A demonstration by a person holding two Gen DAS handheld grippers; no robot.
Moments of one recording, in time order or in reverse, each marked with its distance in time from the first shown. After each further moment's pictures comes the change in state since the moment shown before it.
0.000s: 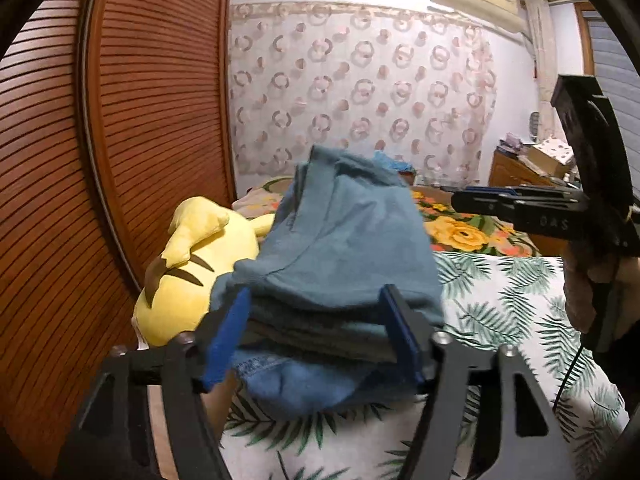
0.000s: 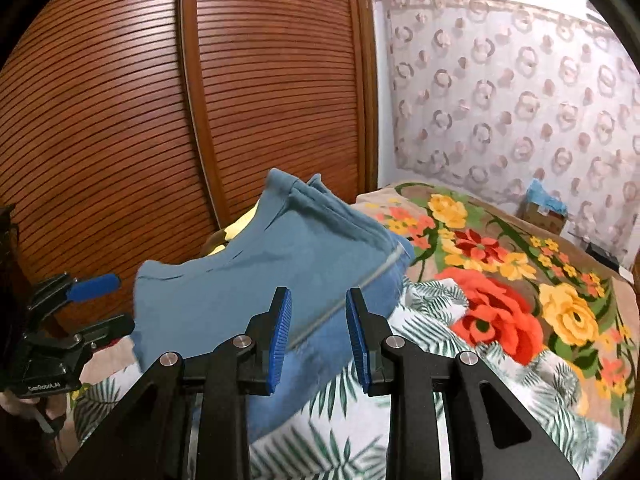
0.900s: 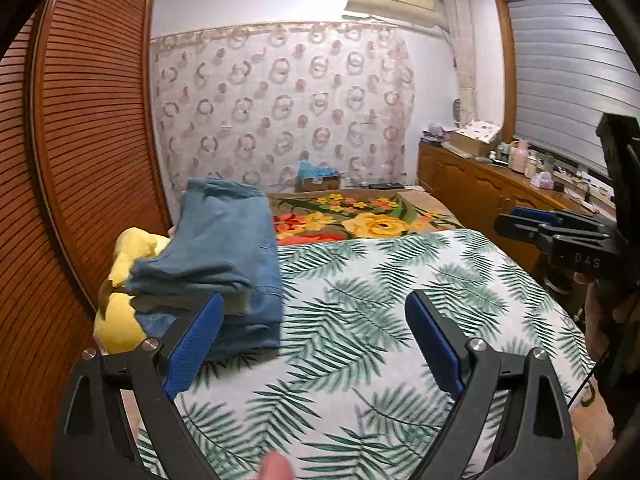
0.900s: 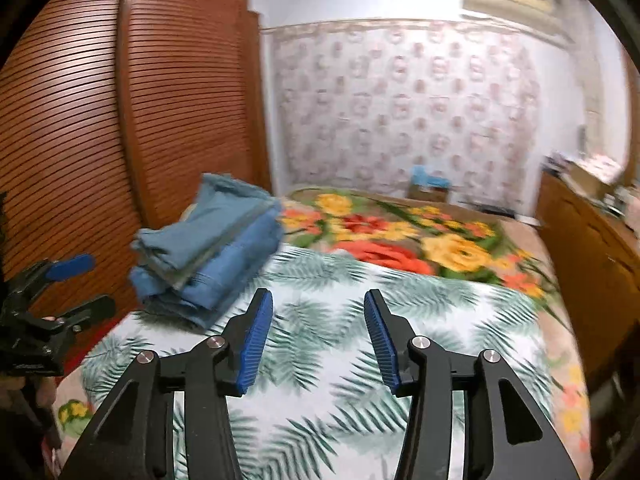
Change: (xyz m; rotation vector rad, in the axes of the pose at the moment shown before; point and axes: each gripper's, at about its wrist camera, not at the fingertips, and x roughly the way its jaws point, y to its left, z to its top) left arm -0.103 -0.105 -0.027 0.155 -0.044 -0.201; right arm -0.239 0.113 -0.124 0.204 -0.104 -0.394
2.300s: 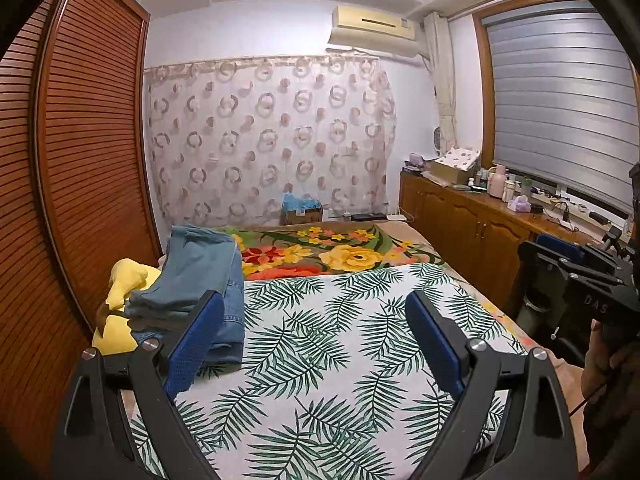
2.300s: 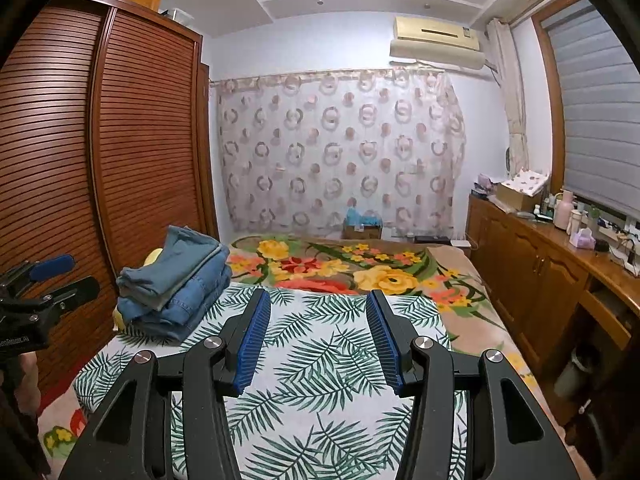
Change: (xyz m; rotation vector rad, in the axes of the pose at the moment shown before) left arm -0.077 -0.052 0.024 -0.002 -0.111 -0.033; right arm -0.118 0.058 -0.060 0.054 -0.160 -0.183
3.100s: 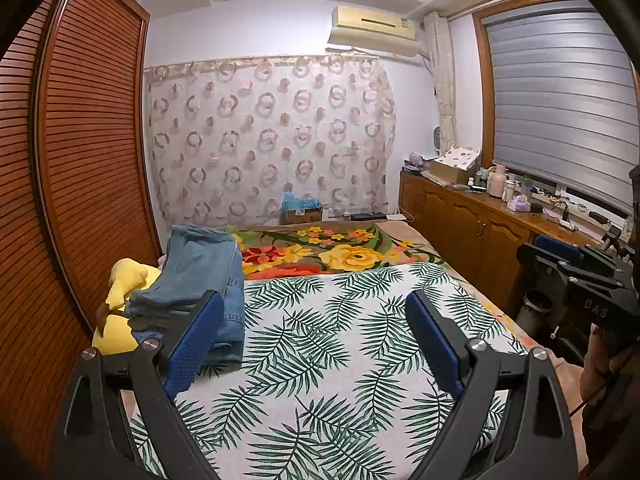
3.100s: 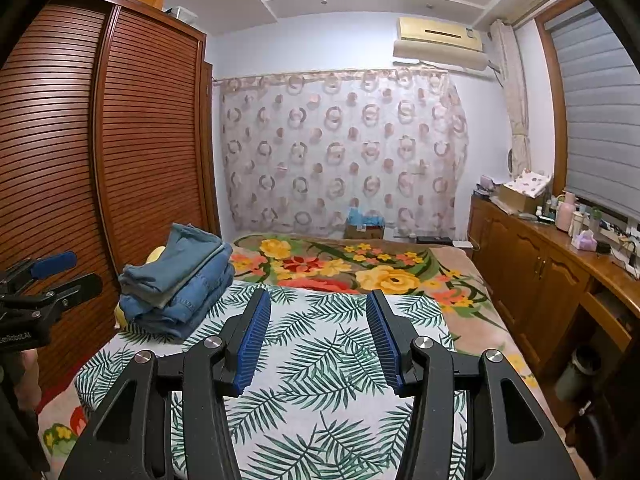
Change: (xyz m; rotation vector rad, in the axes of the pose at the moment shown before) left arm -0.001 0.002 0.000 0.003 0.002 0.001; right arm 0.006 -0.013 0.003 -0.009 0.001 0.009
